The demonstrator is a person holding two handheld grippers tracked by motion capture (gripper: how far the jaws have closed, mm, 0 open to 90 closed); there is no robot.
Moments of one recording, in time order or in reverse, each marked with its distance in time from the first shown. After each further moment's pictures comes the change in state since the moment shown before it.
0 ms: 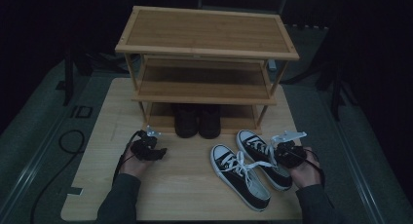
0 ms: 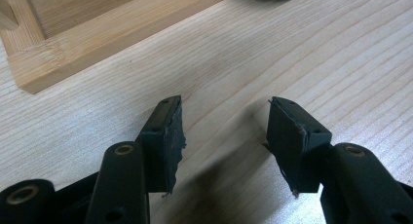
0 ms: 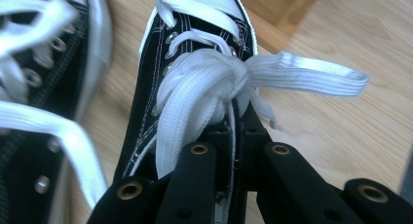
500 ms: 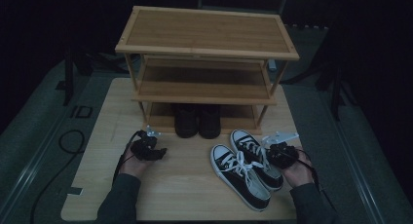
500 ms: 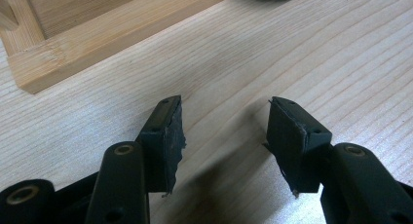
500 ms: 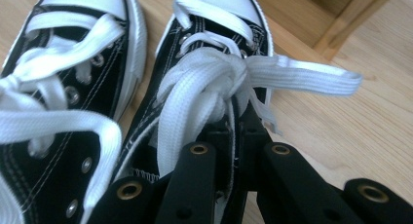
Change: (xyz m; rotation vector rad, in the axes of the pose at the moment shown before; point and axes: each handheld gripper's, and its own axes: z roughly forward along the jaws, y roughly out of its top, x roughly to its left) left arm 0.000 0.000 0.000 -0.002 -0.001 0.001; right arm 0.013 0.005 0.013 -0.039 0.076 -0.057
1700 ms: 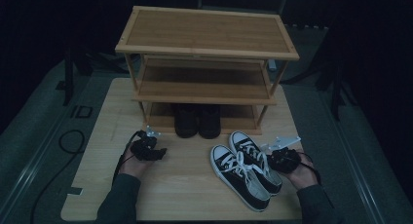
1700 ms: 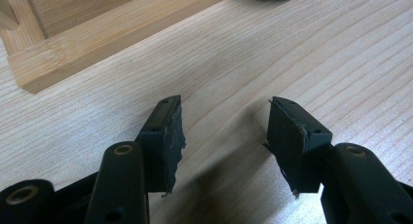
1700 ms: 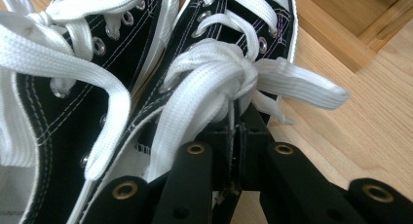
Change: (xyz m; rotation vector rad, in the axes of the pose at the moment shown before) left arm 0.000 -0.001 0.000 0.000 -0.001 0.001; right arm -0.005 -0.016 0.001 0.019 0.120 -0.075
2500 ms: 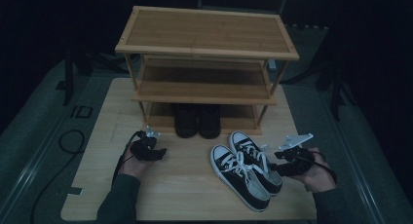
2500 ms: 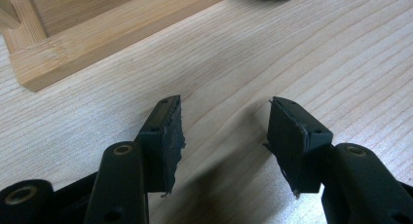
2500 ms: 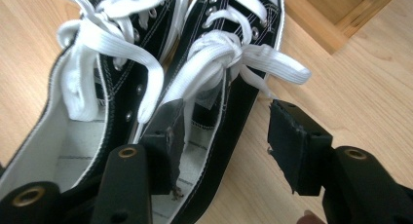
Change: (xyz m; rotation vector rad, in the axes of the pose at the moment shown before) left arm 0.000 -0.001 0.000 -0.007 0.000 -0.003; right arm 0.004 0.008 -0.051 0.067 0.001 0.002
